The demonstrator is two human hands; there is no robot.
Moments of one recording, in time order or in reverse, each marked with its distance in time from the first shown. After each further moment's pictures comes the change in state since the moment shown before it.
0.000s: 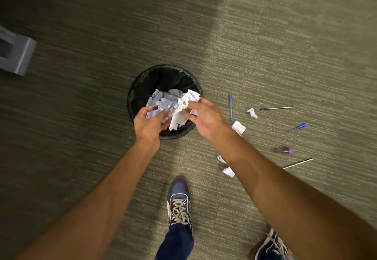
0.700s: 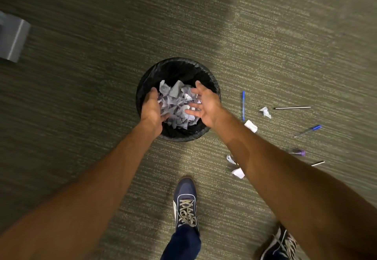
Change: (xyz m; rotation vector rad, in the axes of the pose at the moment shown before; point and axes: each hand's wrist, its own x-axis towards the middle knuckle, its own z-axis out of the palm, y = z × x) left_hand 0.097 0.002 -0.007 -0.022 -0.059 -0.228; right_hand 0.084 0.017 0.034 -0.319 0.068 0.103
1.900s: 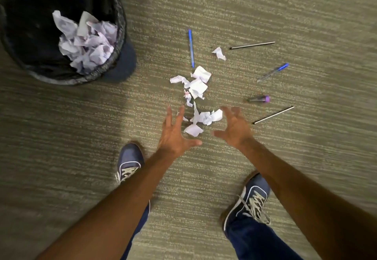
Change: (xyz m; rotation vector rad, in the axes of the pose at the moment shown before) left_hand -0.079 -0.341 0.107 1.222 -0.336 0.403; right_hand -0.017 0.211 -0.364 -1.208 0.242 -0.190
